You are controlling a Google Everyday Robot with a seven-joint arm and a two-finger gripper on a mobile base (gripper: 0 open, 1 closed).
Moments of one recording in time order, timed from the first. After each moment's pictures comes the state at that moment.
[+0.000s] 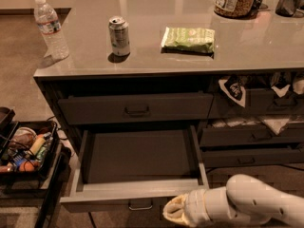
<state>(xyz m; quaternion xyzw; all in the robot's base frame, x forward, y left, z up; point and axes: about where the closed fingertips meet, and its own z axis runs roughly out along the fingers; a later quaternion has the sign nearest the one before) 0.348 -0.061 0.516 -0.61 0.67 0.29 0.32</state>
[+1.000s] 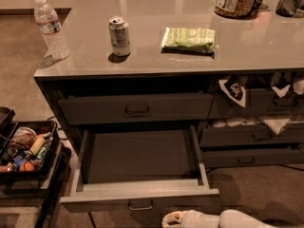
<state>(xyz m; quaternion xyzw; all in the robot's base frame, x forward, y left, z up) 0.347 -0.062 0.403 -0.56 0.71 0.22 0.38</state>
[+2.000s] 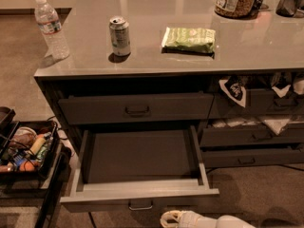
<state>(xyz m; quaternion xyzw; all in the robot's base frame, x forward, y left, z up) 0.360 -0.058 0.379 -0.53 0.71 0.20 0.41</state>
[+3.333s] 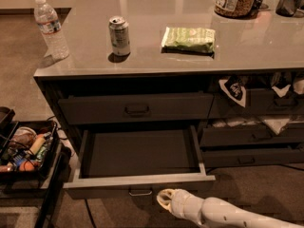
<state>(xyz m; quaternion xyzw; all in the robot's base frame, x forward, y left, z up) 0.455 -0.054 0.363 -0.56 0.69 0.10 0.45</state>
